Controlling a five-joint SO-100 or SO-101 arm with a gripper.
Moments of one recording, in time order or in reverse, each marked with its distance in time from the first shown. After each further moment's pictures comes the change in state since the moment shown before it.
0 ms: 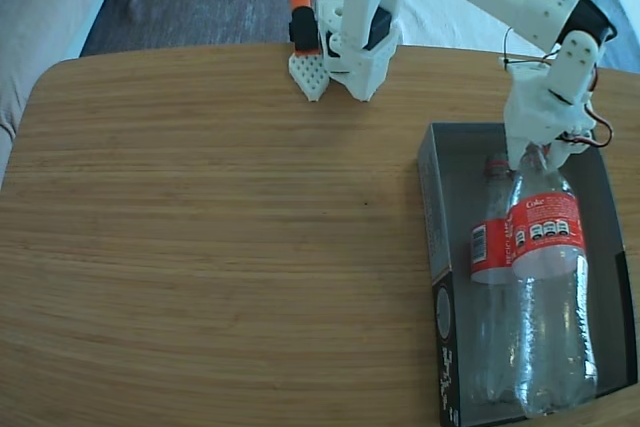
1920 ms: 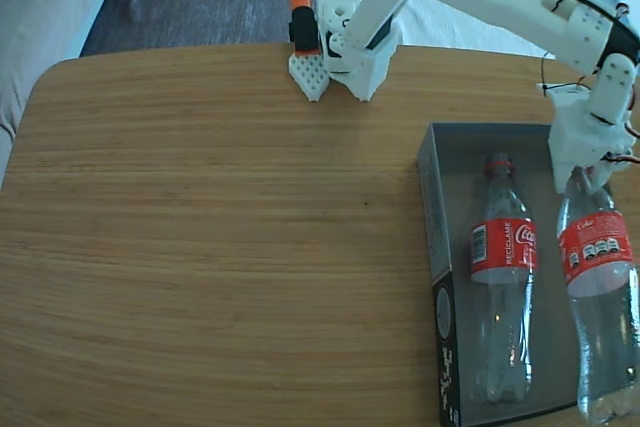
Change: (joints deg) arm -2.9 -16.1 -21.6 -1.1 0.3
